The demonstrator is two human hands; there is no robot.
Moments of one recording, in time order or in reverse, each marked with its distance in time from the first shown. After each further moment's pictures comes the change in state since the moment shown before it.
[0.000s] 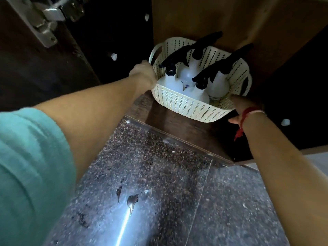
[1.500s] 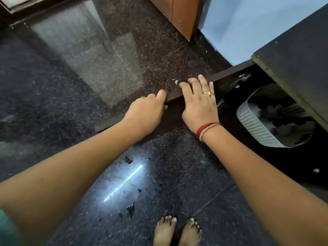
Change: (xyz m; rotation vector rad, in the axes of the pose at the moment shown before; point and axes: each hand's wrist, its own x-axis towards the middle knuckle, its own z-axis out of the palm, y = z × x) left_hand -0.325 -0.239 -0.233 0.220 0.238 0.024; right_hand -0.435 -0.124 0.159 -1.029 -0.295 -1.454
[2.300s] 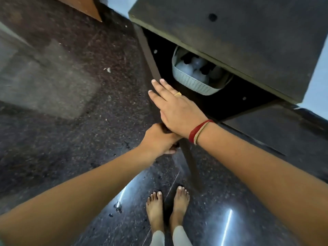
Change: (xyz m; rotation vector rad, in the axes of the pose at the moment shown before) left_hand -0.047 0.225 0.051 -1.145 -0.742 -0.477; right_hand -0.141 0.126 -0.040 0.169 -0.151 0.040
